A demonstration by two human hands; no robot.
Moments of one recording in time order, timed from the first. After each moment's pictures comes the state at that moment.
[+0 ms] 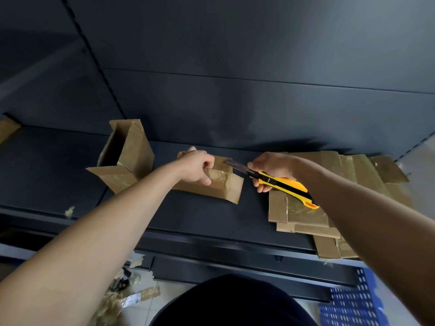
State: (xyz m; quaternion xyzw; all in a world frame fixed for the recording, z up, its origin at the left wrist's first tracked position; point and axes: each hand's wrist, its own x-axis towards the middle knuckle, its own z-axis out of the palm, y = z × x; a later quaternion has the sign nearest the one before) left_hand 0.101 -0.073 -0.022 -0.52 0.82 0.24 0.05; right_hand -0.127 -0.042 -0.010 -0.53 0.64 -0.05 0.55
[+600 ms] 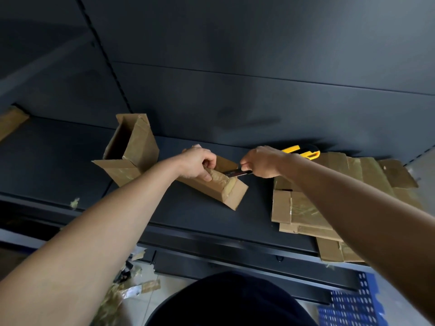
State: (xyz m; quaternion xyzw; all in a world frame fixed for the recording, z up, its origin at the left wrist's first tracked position) left_hand 0.112 -0.077 -0.026 -0.52 0.81 0.28 0.03; right_hand -0.103 -0.059 -0.009 -0.82 0.53 0.14 0.16
